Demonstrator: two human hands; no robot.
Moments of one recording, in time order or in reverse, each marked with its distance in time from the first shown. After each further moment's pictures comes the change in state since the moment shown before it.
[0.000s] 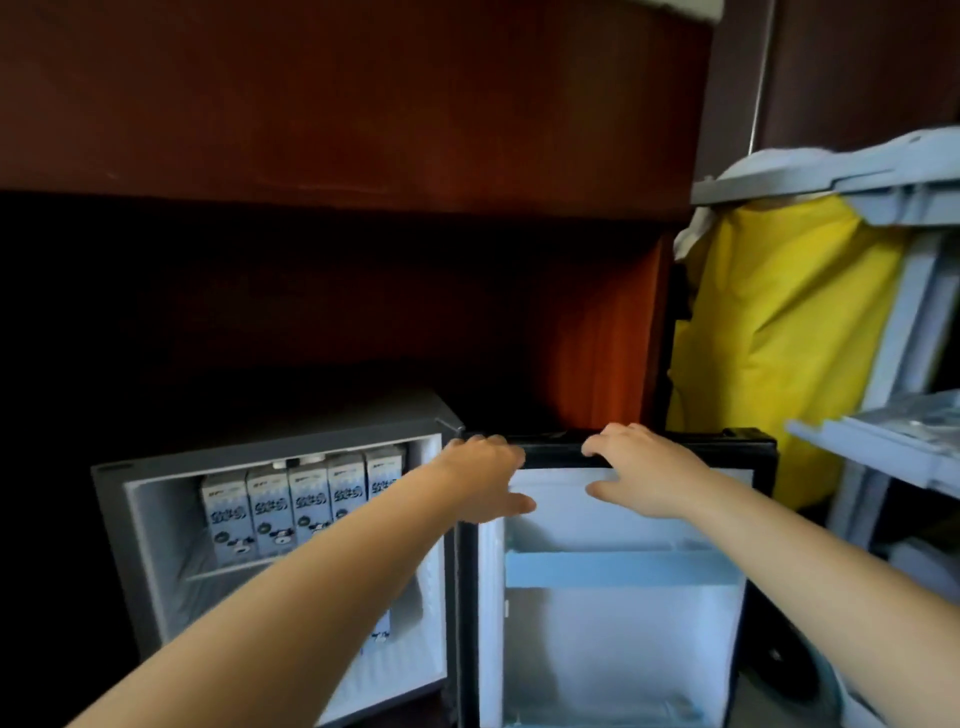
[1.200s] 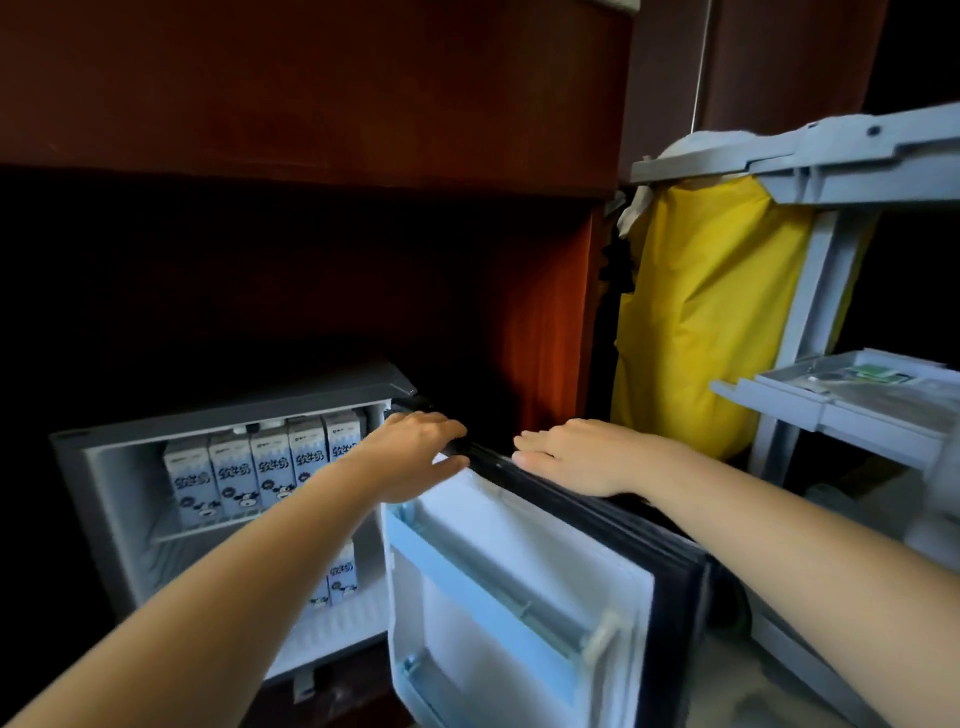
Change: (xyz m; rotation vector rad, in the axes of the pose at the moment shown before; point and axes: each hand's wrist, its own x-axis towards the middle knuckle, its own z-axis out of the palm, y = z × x) left_hand -0.036 0.006 0.016 -0.016 0.140 0.047; right_hand -0.063 -0.014 -0.018 0.027 -0.261 -0.154
